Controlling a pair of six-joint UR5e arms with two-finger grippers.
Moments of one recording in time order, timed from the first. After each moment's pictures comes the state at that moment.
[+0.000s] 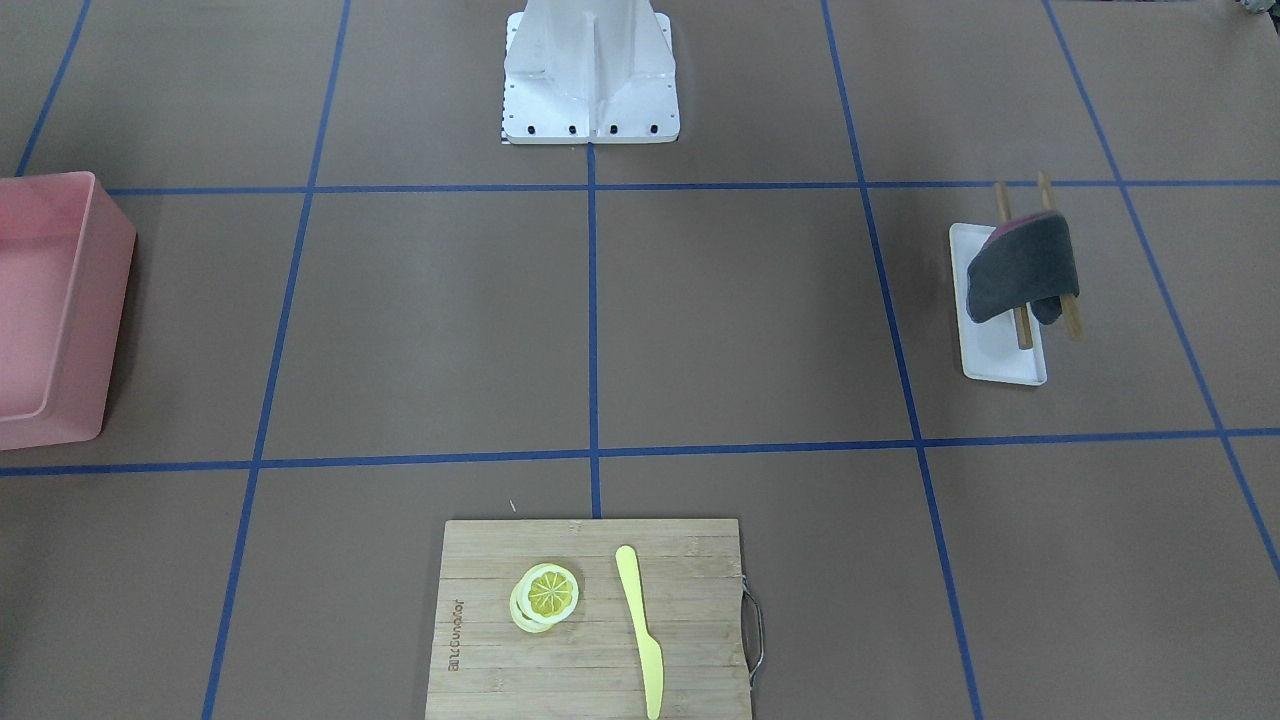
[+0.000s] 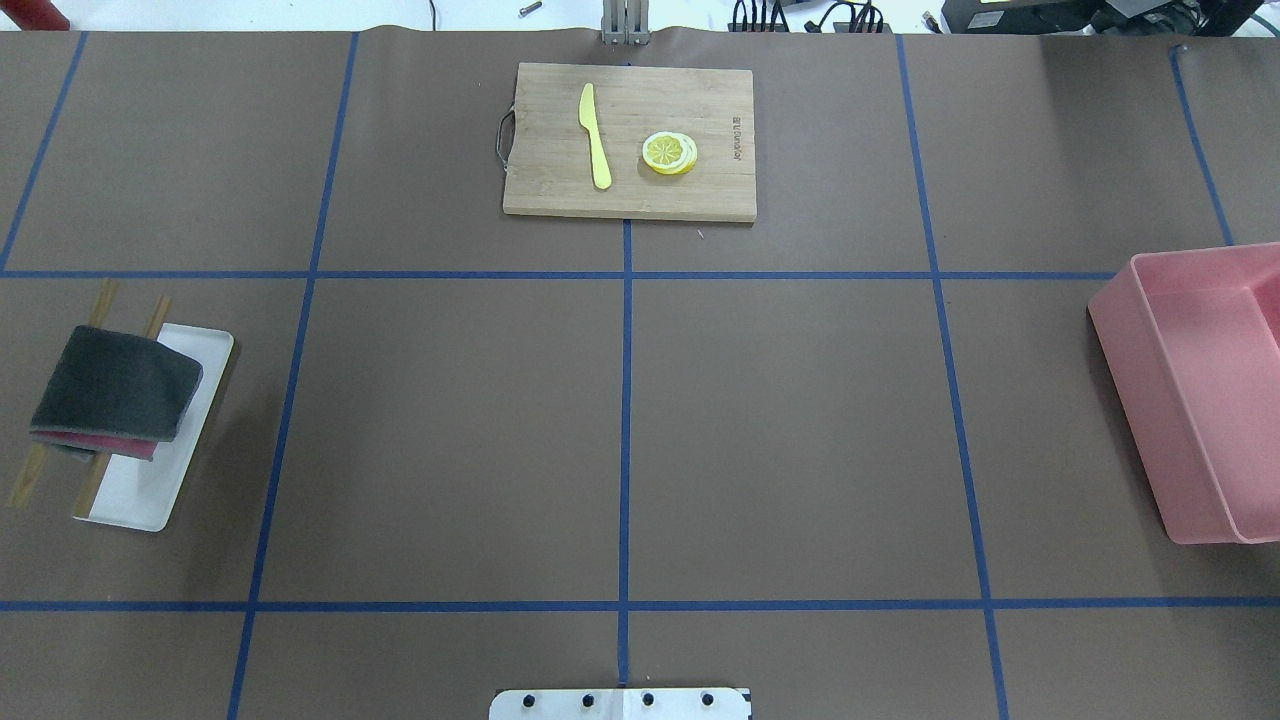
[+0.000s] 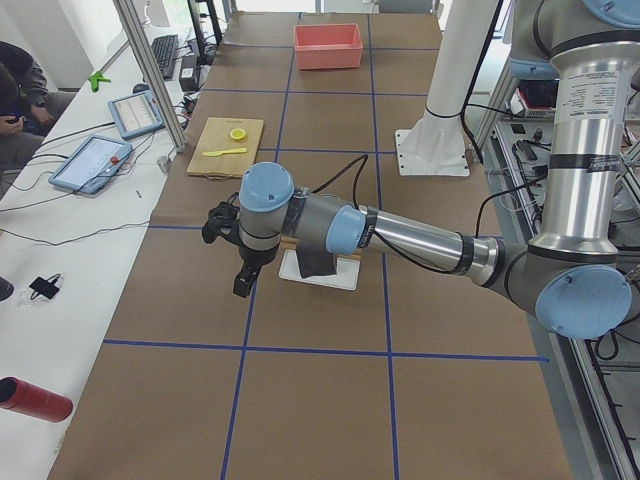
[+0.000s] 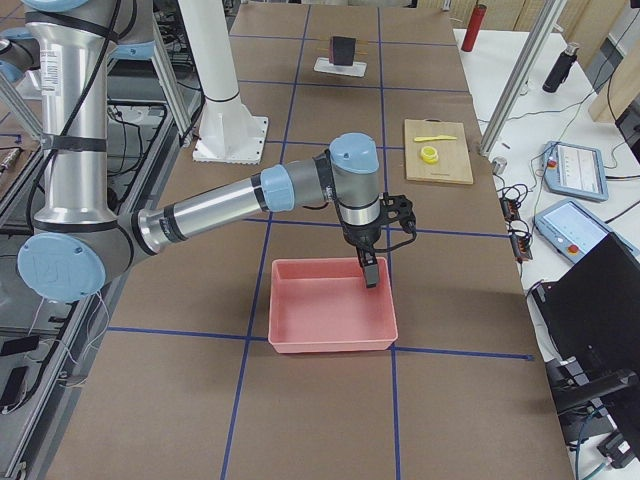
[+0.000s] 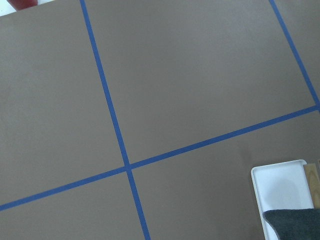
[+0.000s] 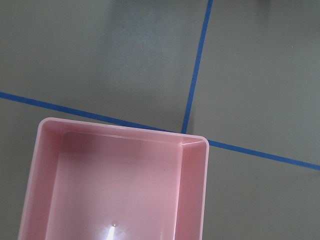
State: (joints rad) left arm -1.60 -1.58 -1.81 -1.67 -2.40 0.08; right arm 1.49 -1.63 2.00 -1.67 2.13 0.01
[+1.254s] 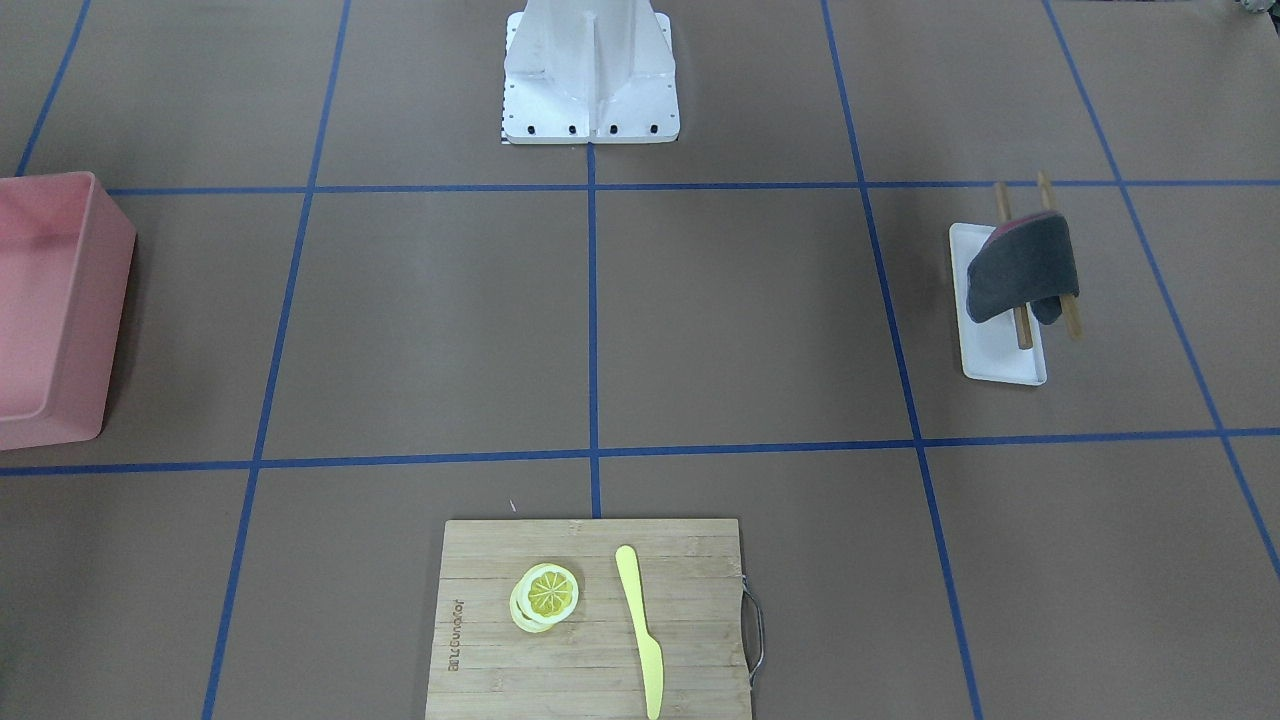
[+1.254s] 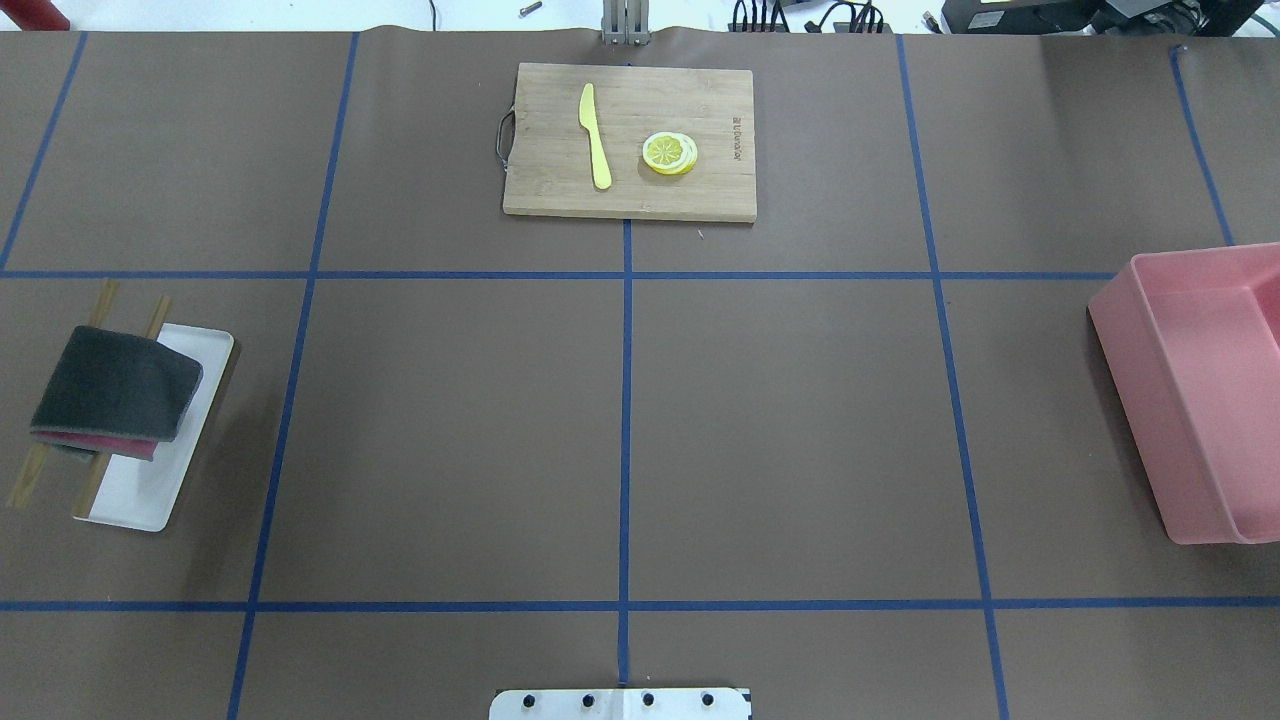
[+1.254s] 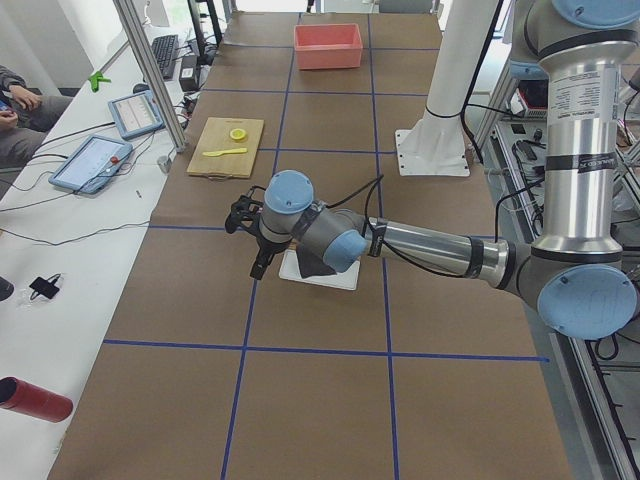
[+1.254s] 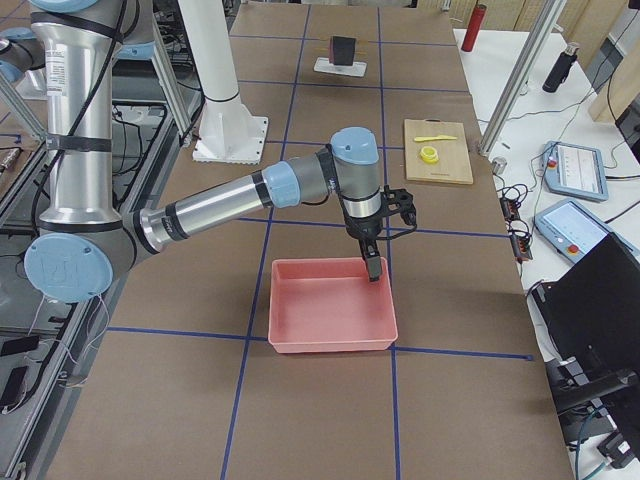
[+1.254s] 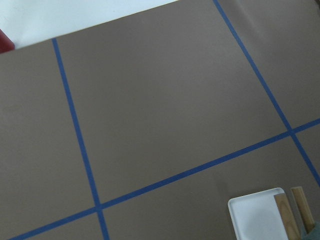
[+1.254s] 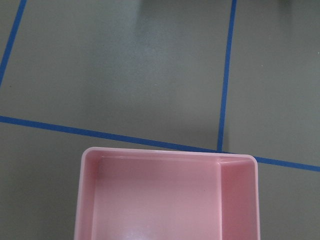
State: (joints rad) left arm -1.39 -1.50 -1.80 -2.07 -2.39 -0.31; right arm 1.33 -1.62 2.01 -1.53 2.11 0.31
